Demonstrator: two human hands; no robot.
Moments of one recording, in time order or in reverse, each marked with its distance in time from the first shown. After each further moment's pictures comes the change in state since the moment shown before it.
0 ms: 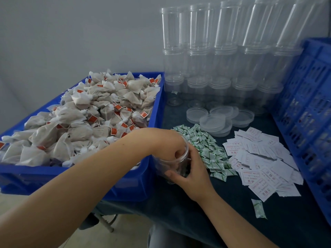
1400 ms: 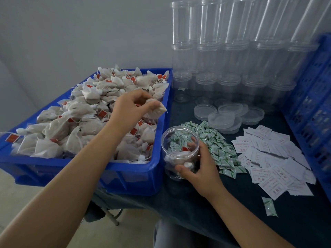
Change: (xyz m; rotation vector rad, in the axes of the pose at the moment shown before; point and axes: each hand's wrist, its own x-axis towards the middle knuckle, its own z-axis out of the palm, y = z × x) left_hand -0.044 -0.080 0.039 -0.819 1.269 -0.243; right_hand 0.000 0.001 0.002 0.001 -0.006 0.009
